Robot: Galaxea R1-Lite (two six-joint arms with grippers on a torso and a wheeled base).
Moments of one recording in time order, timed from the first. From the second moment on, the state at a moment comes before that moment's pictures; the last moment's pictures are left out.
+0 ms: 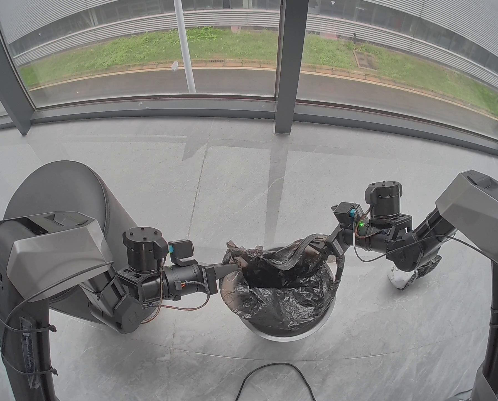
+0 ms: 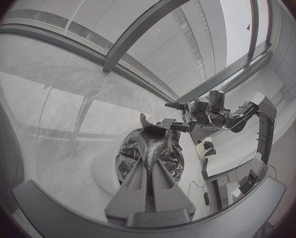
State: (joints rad) left arm -0.38 2.30 -0.78 -1.22 -0.58 -0.36; right arm 0.30 2.28 -1.13 -0.74 0.22 -0.54
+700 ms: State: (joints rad) left arm -0.36 2.38 -0.81 -1.24 -0.52 -0.35; right arm 0.29 2.30 -1.14 -0.79 0.23 -0.47
